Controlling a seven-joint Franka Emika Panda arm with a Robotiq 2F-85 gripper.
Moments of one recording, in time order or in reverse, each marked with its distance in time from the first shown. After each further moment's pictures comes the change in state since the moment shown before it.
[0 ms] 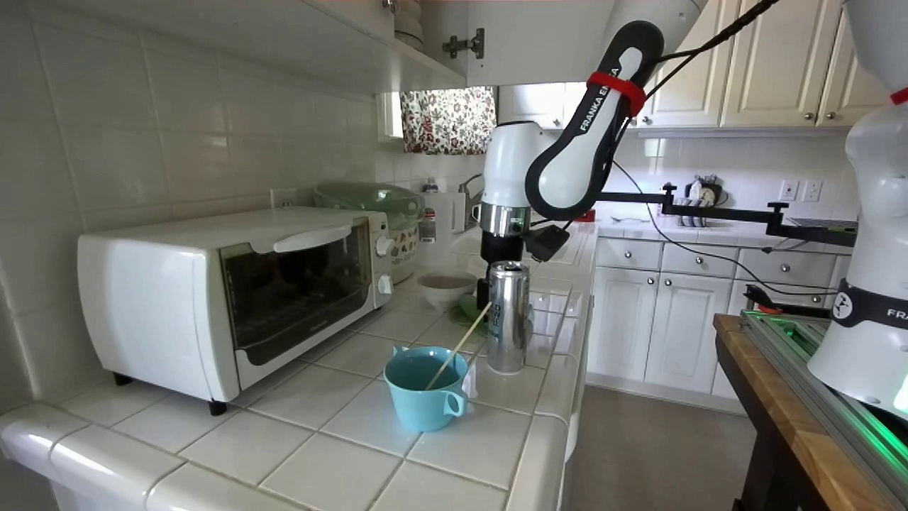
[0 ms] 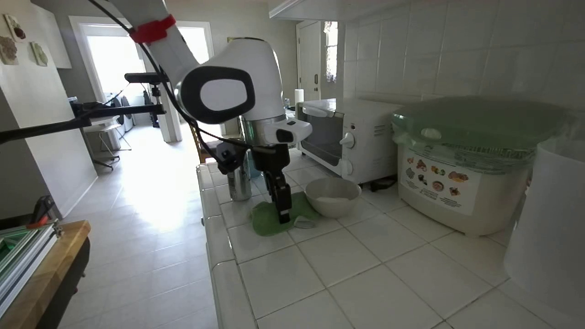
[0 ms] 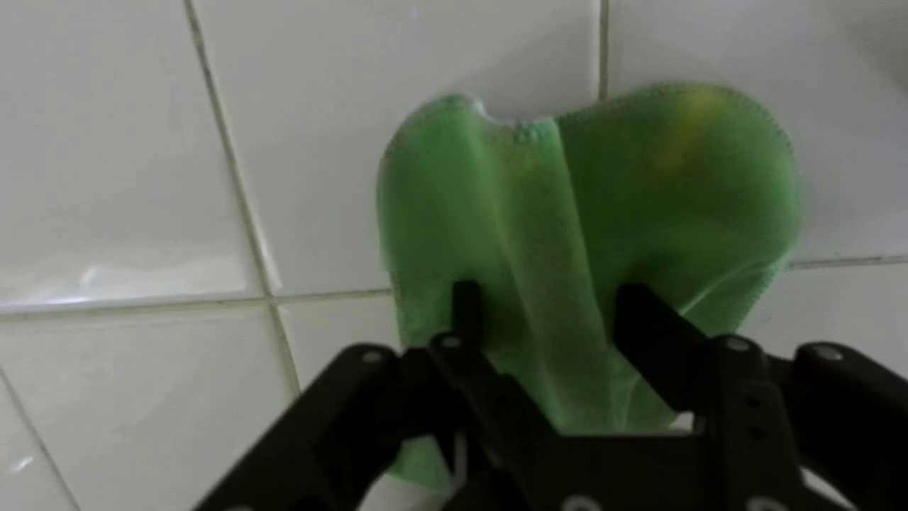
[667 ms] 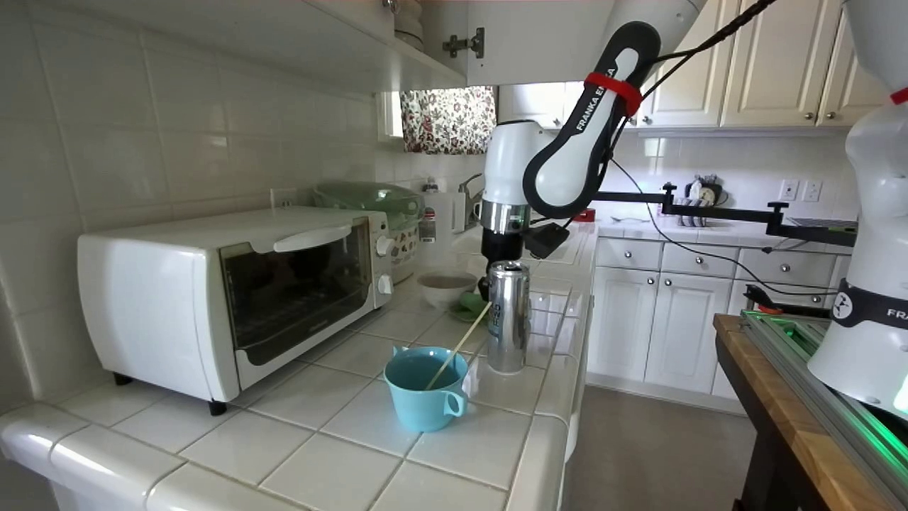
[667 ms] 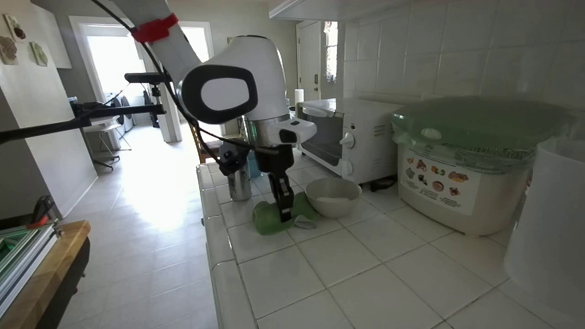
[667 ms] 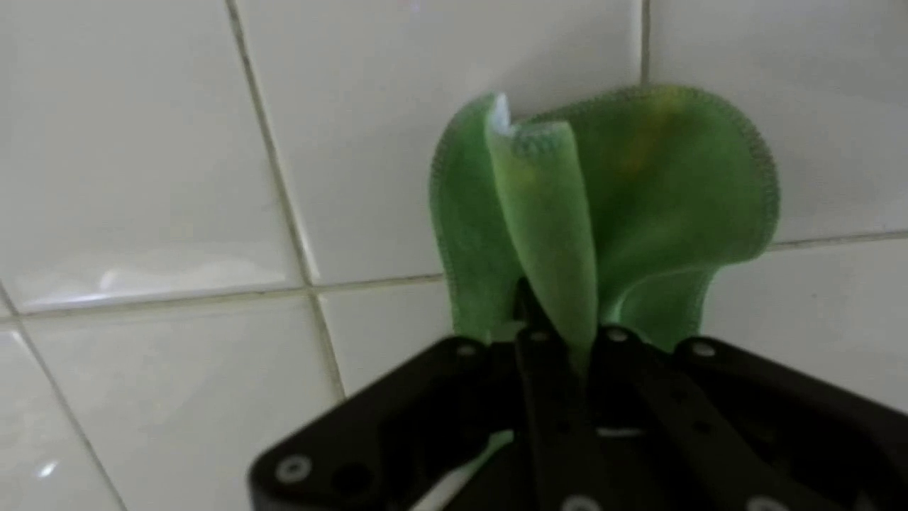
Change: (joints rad) arm 0.000 0.002 -0.023 0.007 0.010 -0.001 0.000
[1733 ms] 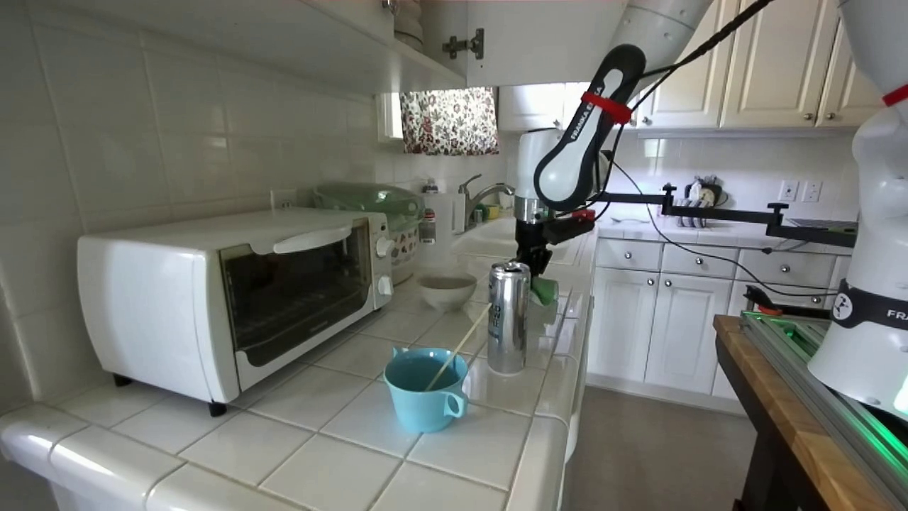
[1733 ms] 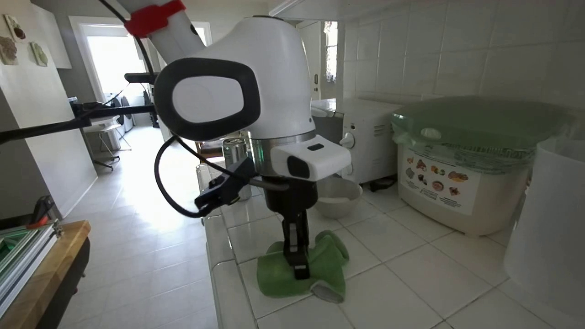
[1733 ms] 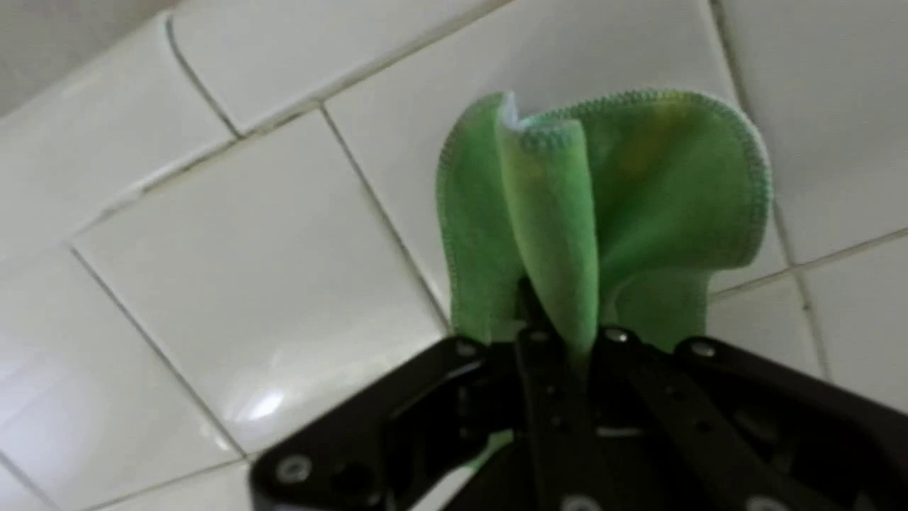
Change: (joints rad) arm -0.098 0.001 -0.169 -0.010 0.055 -0.017 0.033
